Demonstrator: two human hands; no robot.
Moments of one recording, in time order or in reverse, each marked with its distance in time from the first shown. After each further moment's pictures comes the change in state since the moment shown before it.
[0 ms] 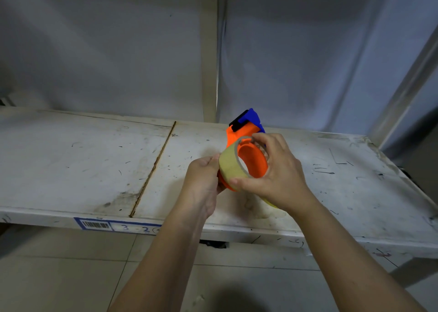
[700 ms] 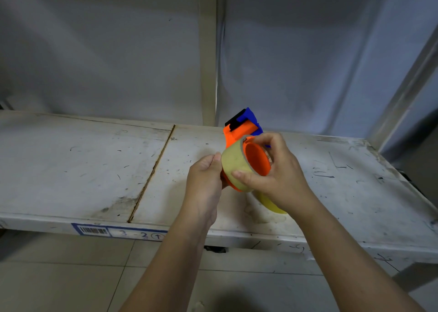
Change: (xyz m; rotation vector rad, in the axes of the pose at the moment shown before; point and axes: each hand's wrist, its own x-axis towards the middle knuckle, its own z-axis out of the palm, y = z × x) left_hand -0.002 -0.004 0.002 0.018 -0.031 0.136; right_hand 0.002 -0.005 -0.005 0.252 -0.014 0.022
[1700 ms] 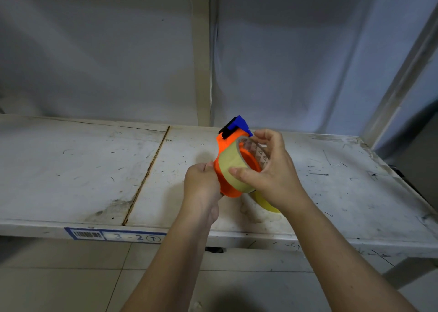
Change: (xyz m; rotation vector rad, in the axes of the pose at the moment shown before) left_hand 0.000 0.003 0.013 0.006 0.149 -0.154; right_hand -0.002 -0.007 0.000 0.097 0.044 0.088
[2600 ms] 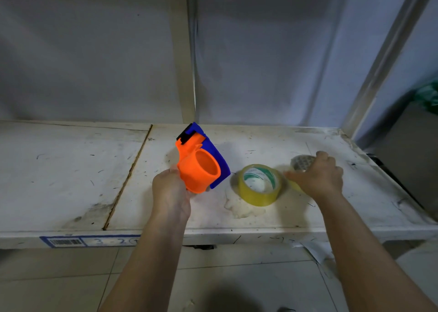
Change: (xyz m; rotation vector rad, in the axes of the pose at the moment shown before) left_hand 0.011 -0.004 -0.009 -0.208 0.188 -0.100; right_hand 0.017 0.113 -0.082 -0.651 0.291 0.616
